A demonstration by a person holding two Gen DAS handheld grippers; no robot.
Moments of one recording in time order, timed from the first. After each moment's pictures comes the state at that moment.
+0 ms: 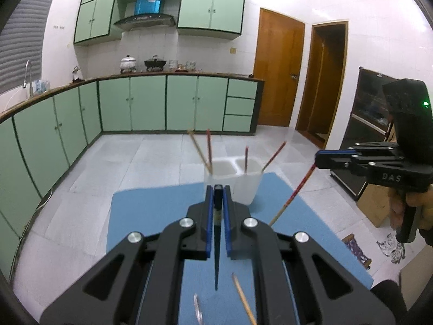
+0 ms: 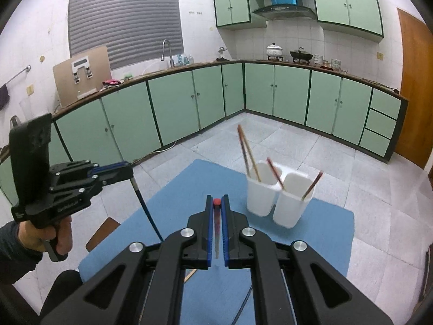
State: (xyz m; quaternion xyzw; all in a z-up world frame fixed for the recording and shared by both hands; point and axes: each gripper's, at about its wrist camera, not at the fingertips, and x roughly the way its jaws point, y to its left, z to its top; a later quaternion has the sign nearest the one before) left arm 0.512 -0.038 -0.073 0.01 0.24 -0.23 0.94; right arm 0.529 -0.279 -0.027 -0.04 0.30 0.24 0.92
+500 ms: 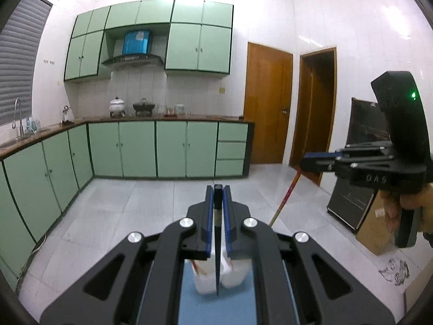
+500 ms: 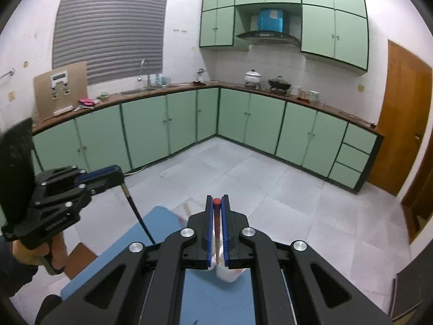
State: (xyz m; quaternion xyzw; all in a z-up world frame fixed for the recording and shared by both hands) left arm 0.593 -0.104 0.046 0.01 0.14 -0.24 0.96; right arm 0.616 -0.320 0.107 -0.07 0.25 0.17 0.95
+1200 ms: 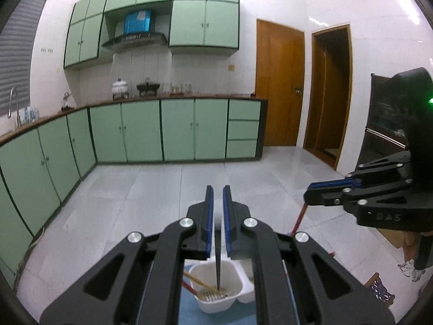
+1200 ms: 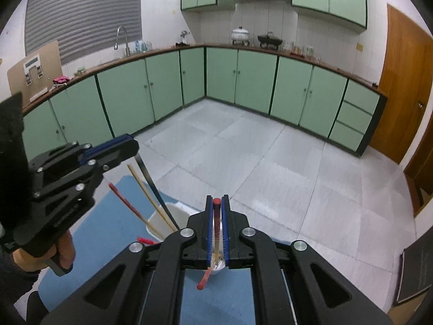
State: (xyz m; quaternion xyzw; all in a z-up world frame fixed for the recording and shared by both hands) left arm 0.706 -0.168 -0.066 0.02 0.19 -0.22 0.96; right arm 0.717 -0.346 -0.032 -0.05 0.35 0.15 0.92
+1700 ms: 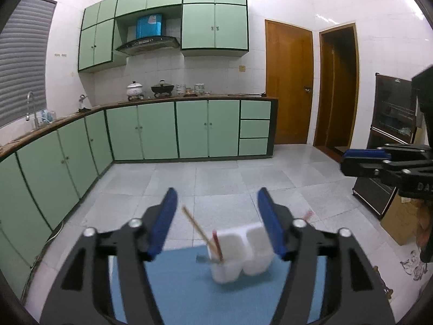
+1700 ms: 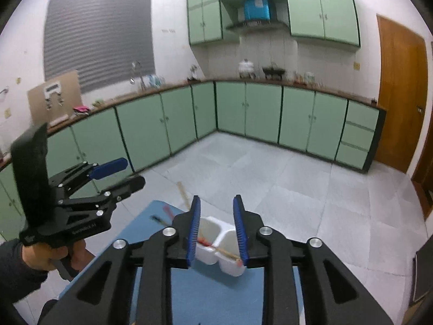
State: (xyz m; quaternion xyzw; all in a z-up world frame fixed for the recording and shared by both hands) left arm 0.597 -0.117 -0.022 0.04 0.19 -0.18 0.96; right arm 0.576 -0.343 0.021 -0.02 0.24 0.18 0.95
